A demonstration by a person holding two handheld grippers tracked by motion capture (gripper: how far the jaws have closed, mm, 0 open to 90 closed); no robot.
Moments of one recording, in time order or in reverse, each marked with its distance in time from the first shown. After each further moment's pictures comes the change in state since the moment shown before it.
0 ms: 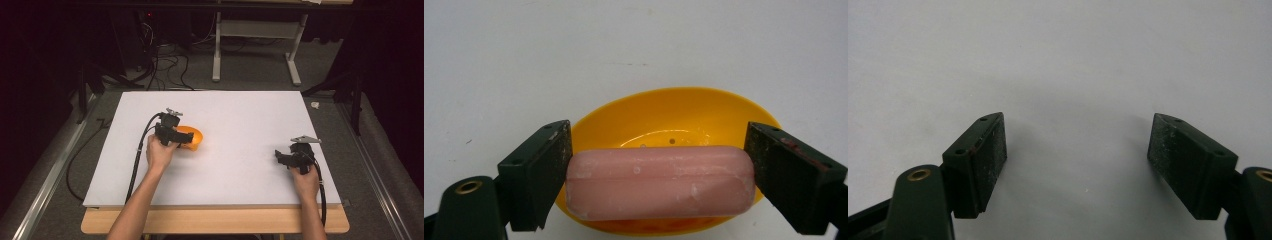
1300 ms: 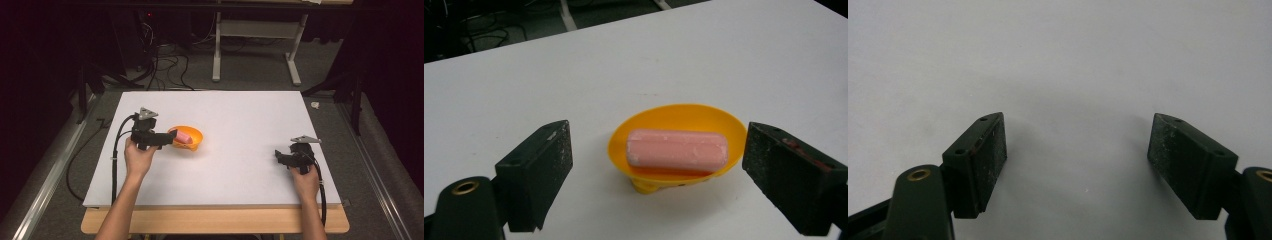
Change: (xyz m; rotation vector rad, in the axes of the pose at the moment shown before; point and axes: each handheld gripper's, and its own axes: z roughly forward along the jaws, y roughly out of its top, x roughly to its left) left arm 0.027 -0.022 -0.078 -0.203 -0.025 -0.024; right arm 0.000 0.000 0.000 0.001 0.000 0.000
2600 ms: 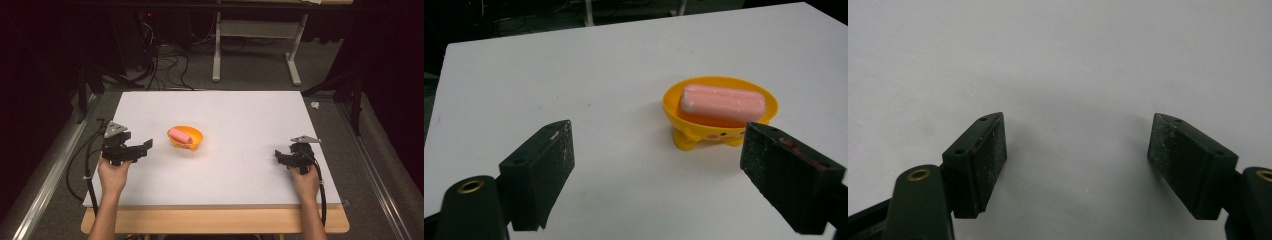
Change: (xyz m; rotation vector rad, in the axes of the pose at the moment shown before) left arm 0.036 -0.048 -0.050 -0.059 0.047 -0.072; right arm 0.000 0.000 0.000 0.000 0.000 0.000
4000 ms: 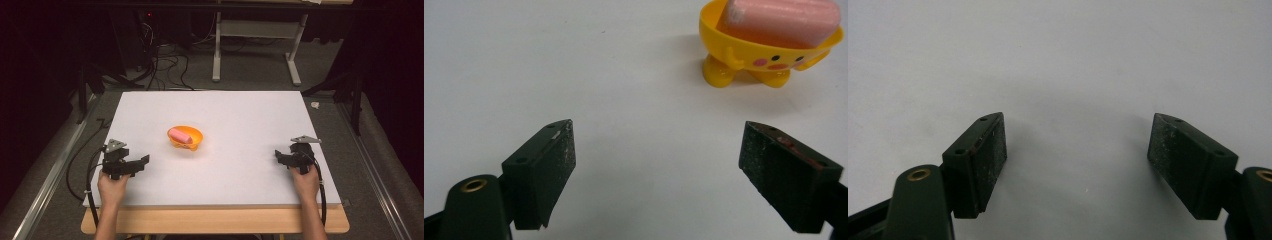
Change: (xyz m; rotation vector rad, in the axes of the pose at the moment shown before) left arm 0.017 -0.055 0.021 0.098 0.013 -0.053; right arm 0.000 0.000 0.000 0.000 0.000 0.000
